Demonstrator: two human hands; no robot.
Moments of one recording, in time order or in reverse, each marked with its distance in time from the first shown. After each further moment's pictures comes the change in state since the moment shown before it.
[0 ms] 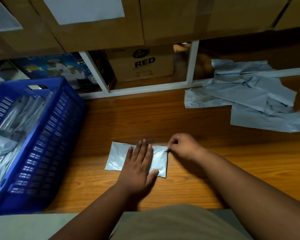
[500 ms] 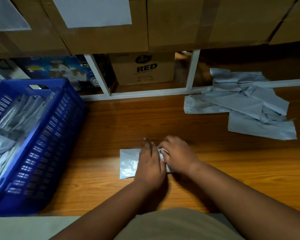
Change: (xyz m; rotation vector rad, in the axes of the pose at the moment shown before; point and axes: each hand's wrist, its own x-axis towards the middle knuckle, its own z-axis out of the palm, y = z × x) left_hand 0.042 0.048 -0.004 -0.374 0.079 -0.241; right_hand -0.026 -0.022 0.018 -0.504 0.146 -0.400
